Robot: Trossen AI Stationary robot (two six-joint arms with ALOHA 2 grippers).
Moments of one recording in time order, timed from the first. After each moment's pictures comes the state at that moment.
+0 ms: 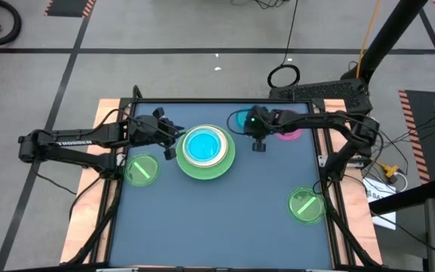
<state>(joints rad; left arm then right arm) 0.18 0.98 0.78 -0.32 -0.24 0.16 -0.45 1.63 0.93 -0.39 0.11 -0.43</state>
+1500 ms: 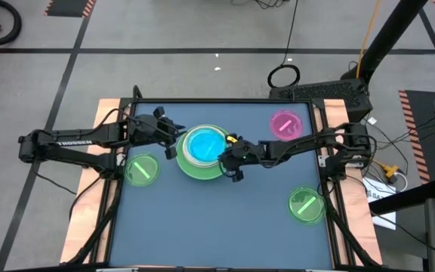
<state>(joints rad) 0.18 0.98 0.78 -0.28 -0.24 0.16 -0.03 1.72 0.93 0.16 0.15 -0.51</state>
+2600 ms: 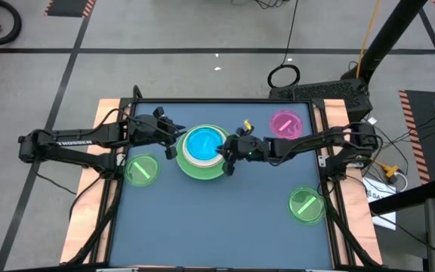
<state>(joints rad) 0.18 0.98 0.78 -0.29 -0.24 0.12 -0.03 1.64 0.93 0.23 0.24 0.21</state>
